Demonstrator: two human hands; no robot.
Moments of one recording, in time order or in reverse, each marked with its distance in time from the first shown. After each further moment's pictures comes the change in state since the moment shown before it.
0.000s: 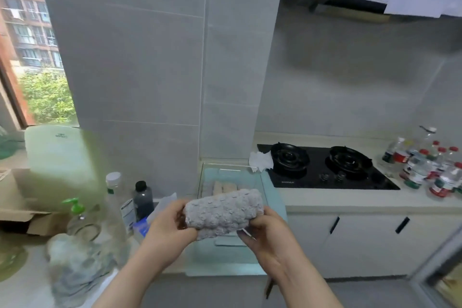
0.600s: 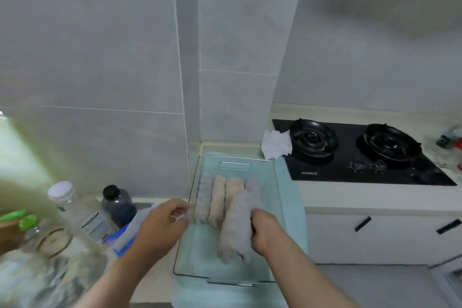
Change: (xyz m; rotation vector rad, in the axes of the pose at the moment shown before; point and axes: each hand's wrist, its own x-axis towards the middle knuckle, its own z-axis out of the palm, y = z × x) left_hand 0.171 -0.084 0.024 0.361 0.075 -0.148; right_hand 0.251 0.030 -0.043 -0.054 0.323 0.426
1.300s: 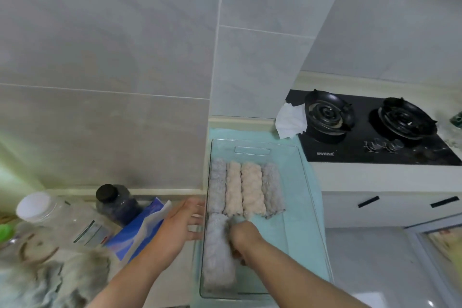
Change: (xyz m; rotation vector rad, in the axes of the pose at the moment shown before) left_hand 0.068 -0.052 0.010 -0.580 -0.242 -0.398; right_hand 0.039 0.058 0.065 -1.073 0.087 0.127
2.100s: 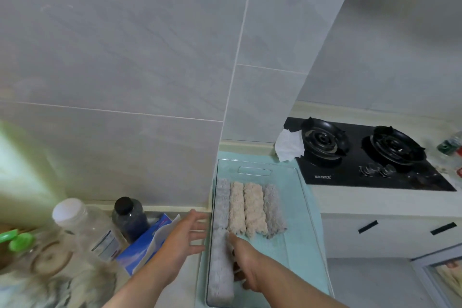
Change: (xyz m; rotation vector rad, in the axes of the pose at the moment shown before) left_hand -0.015 0.010 -0.012 -0.101 -0.003 -0.058; right_hand -0.060 -0.008 -0.002 0.284 -0.155 -0.061
